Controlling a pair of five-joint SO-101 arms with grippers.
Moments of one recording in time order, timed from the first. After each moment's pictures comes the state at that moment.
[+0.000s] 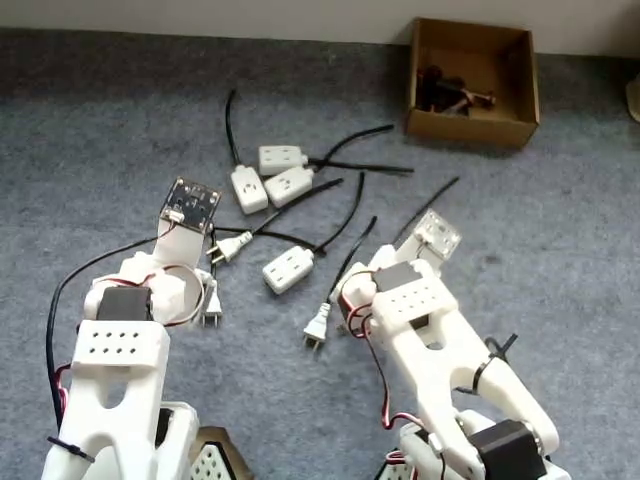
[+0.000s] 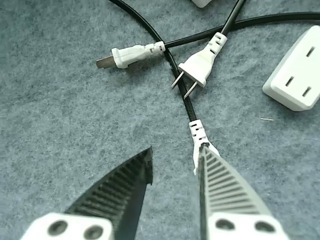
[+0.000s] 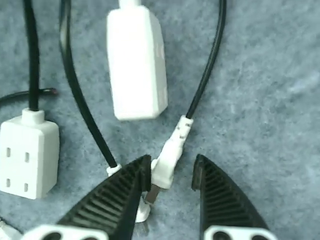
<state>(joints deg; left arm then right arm) -6.7 -49.0 62.0 56.8 -14.7 -28.1 -21.8 52.9 53.8 -58.5</state>
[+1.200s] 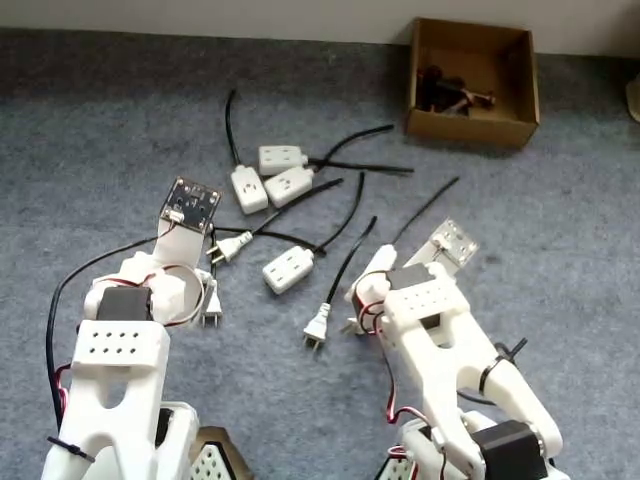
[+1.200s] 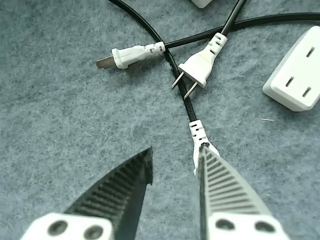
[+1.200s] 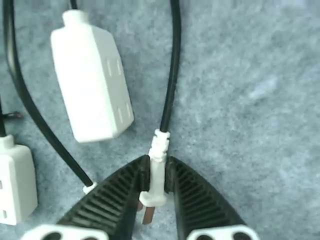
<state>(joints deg) -6.7 -49.0 62.0 56.8 -14.7 -23.2 -21.8 54.5 53.7 -58.5</state>
